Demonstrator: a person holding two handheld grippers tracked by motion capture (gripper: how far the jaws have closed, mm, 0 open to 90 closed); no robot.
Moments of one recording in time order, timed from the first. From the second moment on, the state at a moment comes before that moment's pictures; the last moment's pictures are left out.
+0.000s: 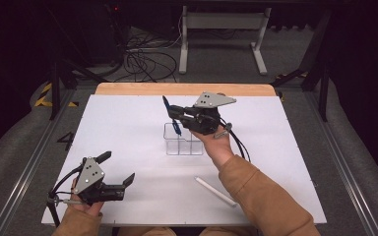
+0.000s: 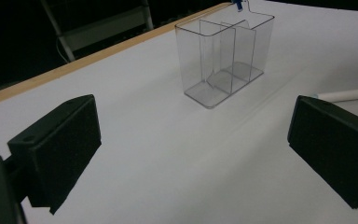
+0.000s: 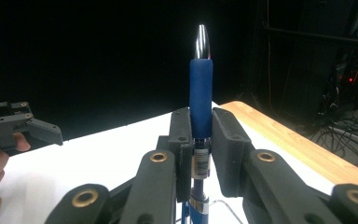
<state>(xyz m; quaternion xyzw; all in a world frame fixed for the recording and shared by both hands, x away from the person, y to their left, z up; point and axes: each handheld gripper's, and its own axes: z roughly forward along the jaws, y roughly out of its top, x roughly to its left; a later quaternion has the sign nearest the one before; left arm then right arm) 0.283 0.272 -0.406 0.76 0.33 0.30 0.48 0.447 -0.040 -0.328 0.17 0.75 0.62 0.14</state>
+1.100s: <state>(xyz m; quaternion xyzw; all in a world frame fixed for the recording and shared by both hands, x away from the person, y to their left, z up) 0.283 0.272 -0.406 0.76 0.33 0.30 0.48 0.455 -0.018 -0.348 0.16 0.77 0.60 0.14</state>
